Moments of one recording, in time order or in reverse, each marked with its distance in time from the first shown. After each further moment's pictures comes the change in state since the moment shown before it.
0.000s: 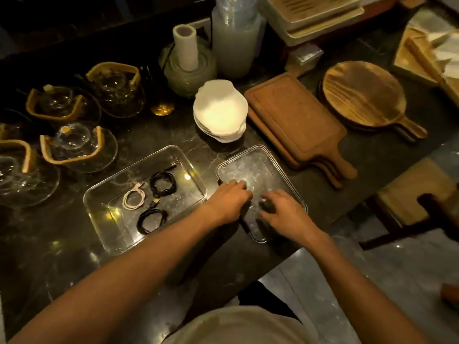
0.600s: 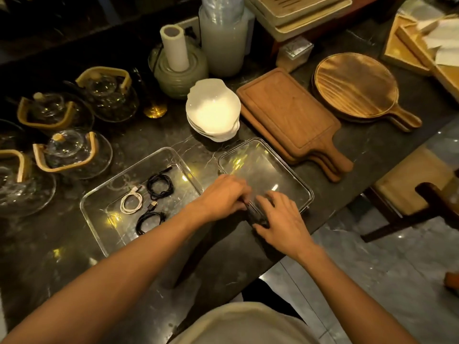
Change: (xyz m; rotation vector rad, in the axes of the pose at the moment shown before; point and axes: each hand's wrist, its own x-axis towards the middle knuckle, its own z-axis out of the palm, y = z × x) left_hand -0.005 -0.009 -0.016 -0.149 0.126 0.177; right_hand -0.032 0.000 0.026 -0.276 0.209 -0.159
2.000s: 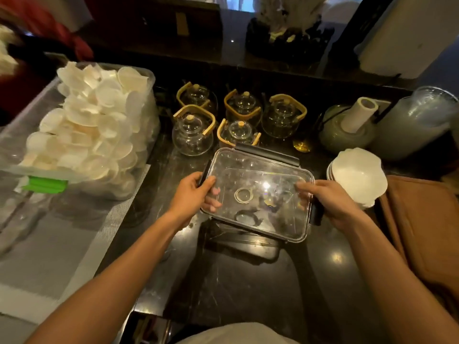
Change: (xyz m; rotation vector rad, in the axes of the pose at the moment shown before) left_hand -0.277 -0.064 -0.009 -1.226 1.253 -0.896; right_hand 0.191 -0.158 -0.056 0.950 -0.481 0.082
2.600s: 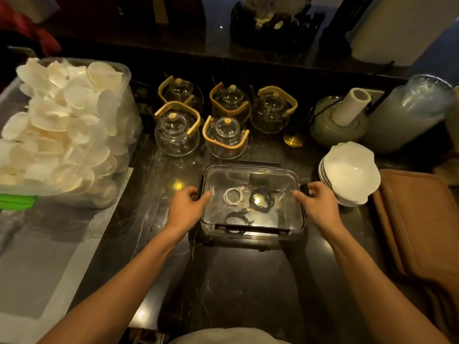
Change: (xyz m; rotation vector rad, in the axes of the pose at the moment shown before) left_hand 0.014 -0.027 0.023 0.434 0.194 -0.027; right_hand 0.023 0.044 0.004 -0.252 0.331 -0.080
